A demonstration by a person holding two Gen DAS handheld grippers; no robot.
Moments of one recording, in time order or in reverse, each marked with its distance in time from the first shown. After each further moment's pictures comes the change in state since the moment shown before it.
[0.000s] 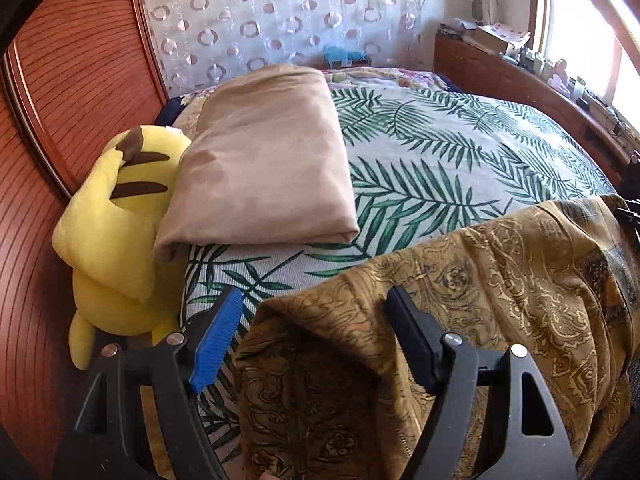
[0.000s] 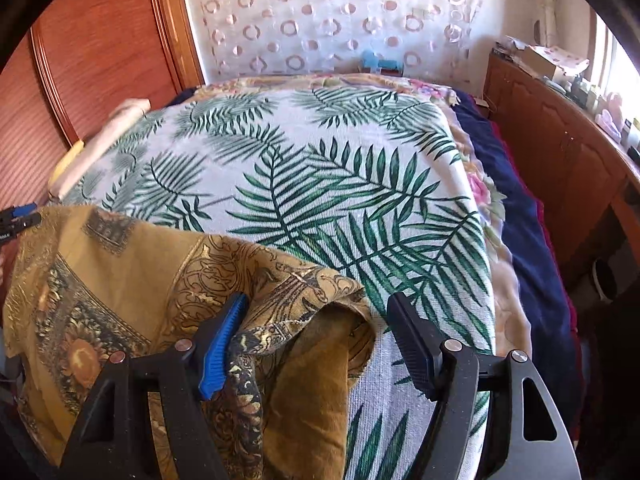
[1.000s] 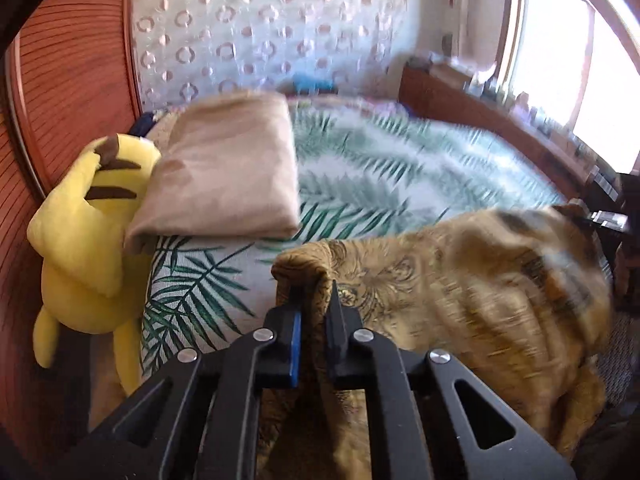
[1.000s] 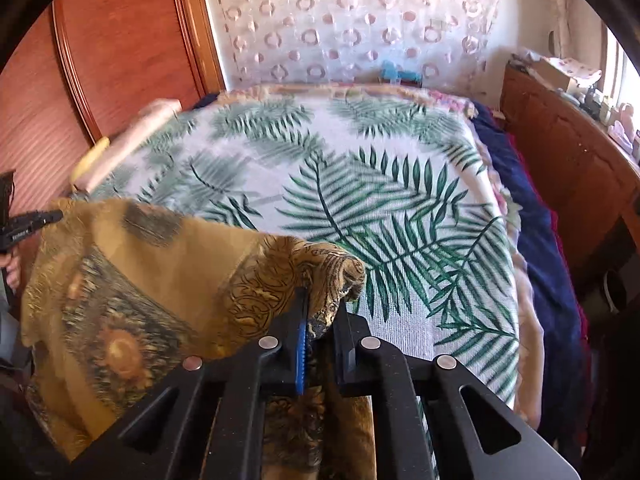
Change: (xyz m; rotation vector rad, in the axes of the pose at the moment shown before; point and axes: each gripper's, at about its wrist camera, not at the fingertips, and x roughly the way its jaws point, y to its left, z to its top) left arm -0.044 -0.011 -0.024 -0.033 -0.149 -0.174; right arm -0.037 0.016 -0.012 0.010 -0.082 0.083
